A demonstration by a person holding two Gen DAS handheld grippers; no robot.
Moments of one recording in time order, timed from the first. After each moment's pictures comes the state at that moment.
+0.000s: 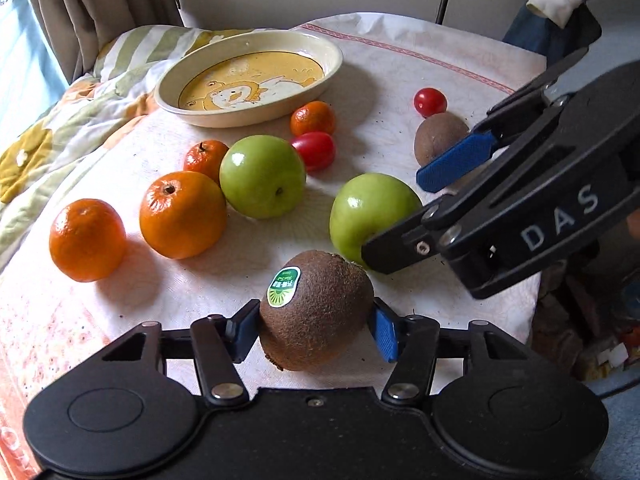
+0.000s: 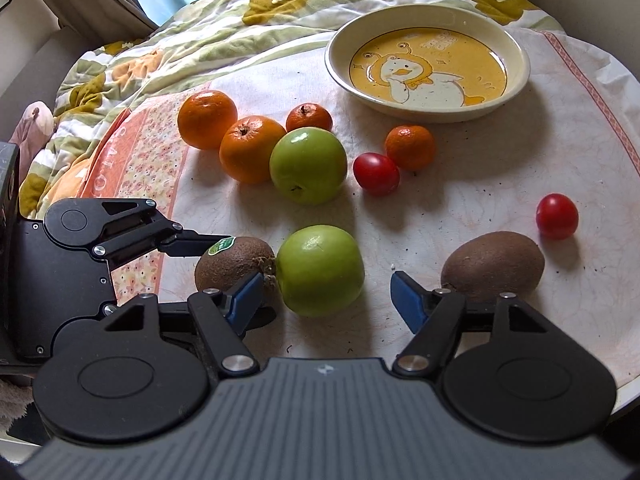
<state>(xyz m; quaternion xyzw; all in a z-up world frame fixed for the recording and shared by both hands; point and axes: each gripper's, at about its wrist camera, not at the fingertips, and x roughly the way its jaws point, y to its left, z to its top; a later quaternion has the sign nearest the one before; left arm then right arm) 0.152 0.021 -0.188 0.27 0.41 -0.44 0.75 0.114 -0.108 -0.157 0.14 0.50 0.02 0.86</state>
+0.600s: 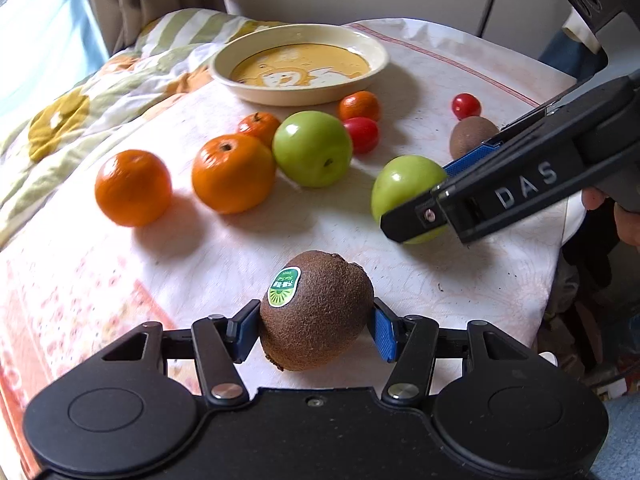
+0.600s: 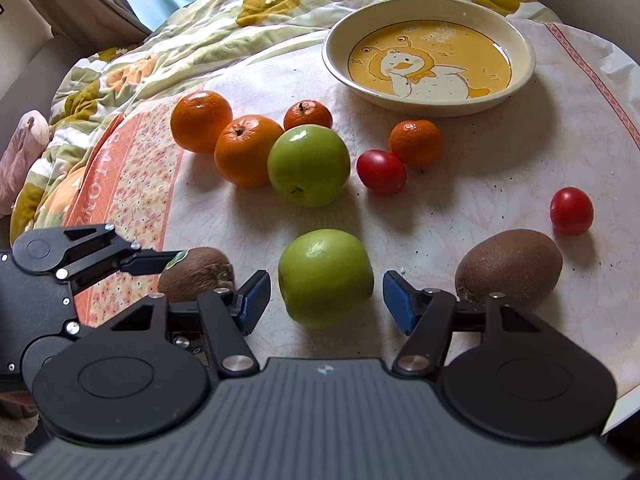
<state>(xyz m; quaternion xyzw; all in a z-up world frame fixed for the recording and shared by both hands) 0.149 0.051 -0.184 0.24 0.42 -0.39 0.78 0.122 -0.105 -0.166 0.15 0.50 0.01 0.86</state>
